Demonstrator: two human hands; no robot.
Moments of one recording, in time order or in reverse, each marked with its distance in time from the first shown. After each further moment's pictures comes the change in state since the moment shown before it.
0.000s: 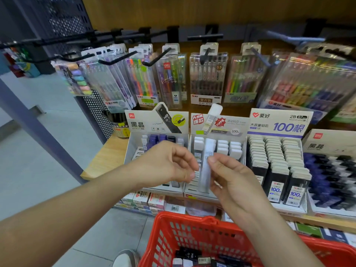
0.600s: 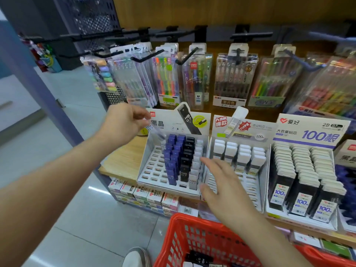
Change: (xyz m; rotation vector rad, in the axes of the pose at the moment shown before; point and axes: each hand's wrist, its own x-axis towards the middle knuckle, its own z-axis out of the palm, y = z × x) left_hand 0.007 -0.046 -0.121 0.592 0.731 0.011; right_hand 0.020 0.038 0.012 -1.397 -0.207 -0.425
